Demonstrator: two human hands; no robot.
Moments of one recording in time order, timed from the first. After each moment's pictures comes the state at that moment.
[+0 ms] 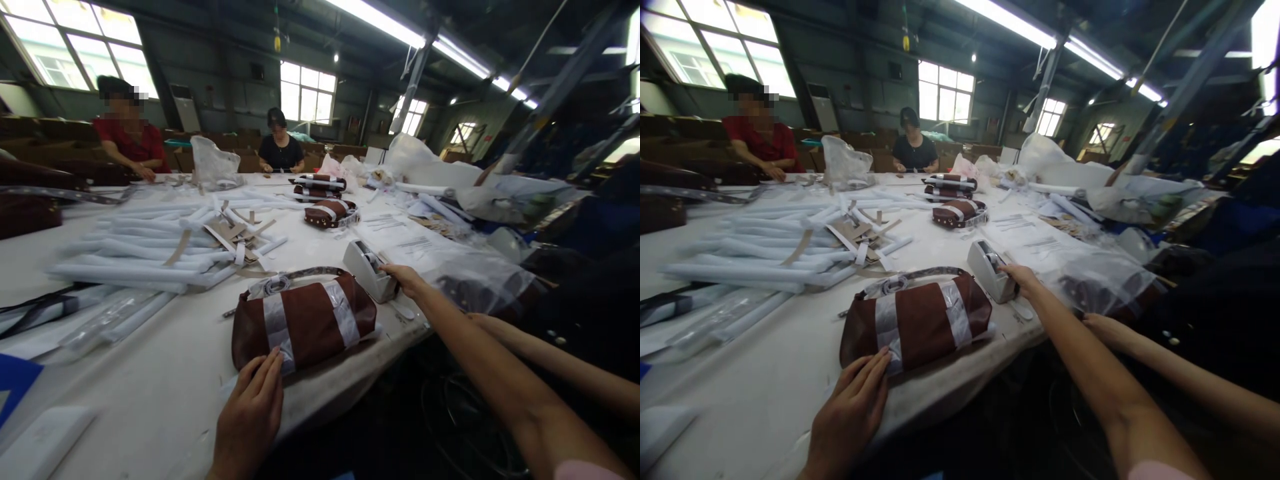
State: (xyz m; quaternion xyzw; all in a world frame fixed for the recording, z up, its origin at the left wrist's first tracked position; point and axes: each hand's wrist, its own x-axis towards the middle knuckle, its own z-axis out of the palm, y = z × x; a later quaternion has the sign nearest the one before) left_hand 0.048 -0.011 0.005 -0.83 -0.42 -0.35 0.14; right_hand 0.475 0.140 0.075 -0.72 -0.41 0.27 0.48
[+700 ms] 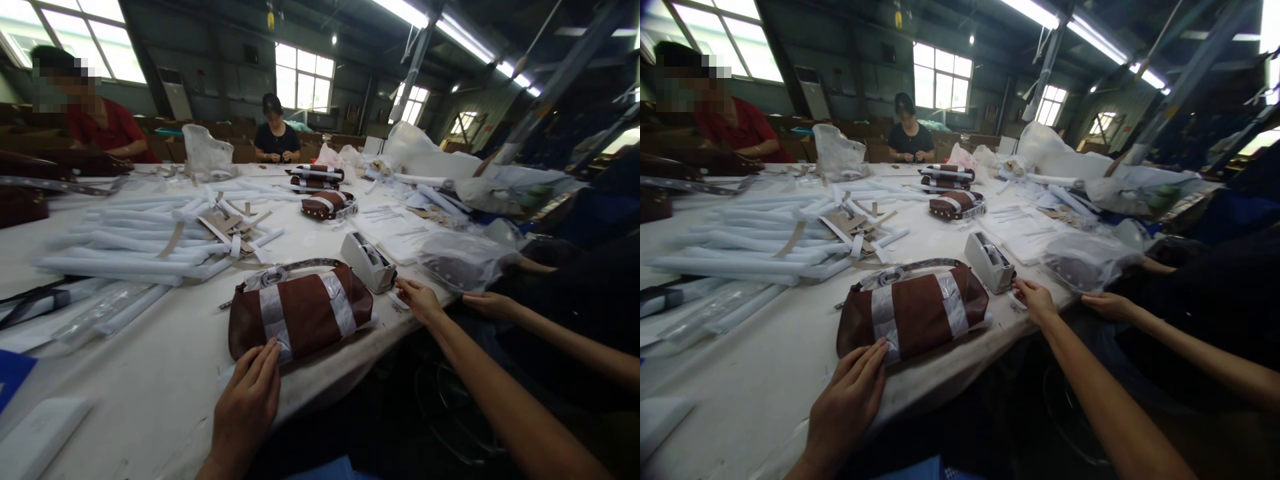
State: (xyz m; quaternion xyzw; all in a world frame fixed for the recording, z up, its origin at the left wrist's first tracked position) left_hand 0.047 -0.011 0.002 -0.83 -0.43 -0.34 0.11; right_hand 0.485 0.061 0.035 -0.67 -0.34 0.28 0.60
